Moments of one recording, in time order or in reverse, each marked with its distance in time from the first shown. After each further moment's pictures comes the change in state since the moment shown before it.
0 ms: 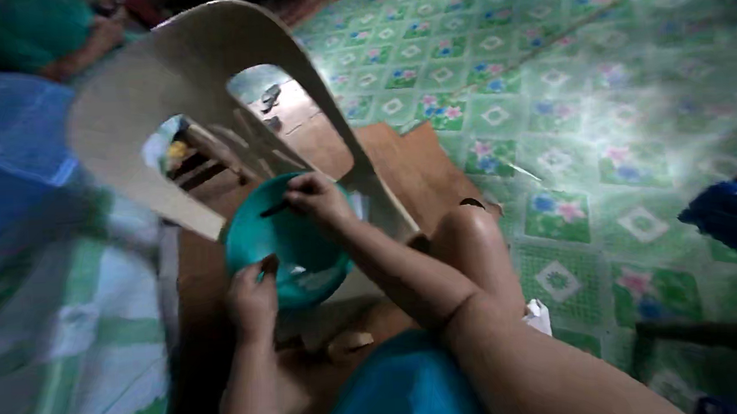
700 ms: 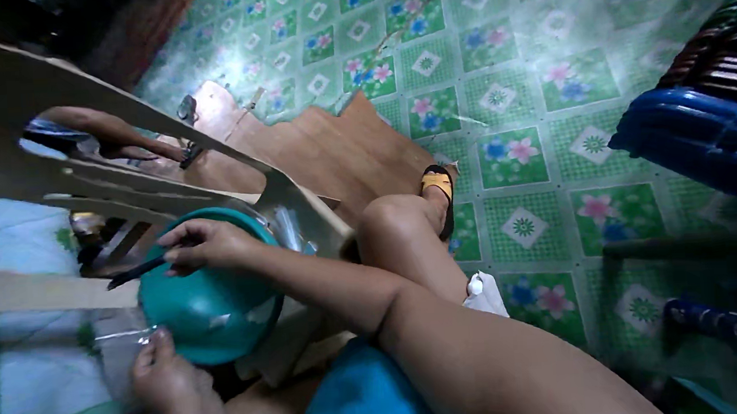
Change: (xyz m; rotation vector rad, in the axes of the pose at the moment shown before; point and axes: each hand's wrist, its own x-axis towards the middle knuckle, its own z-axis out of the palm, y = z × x) left_hand 0.014 -0.011 0.003 -0.544 0.251 -0.351; right_hand 0.016 -0.004 -0.016 0.140 -0.171 0.084
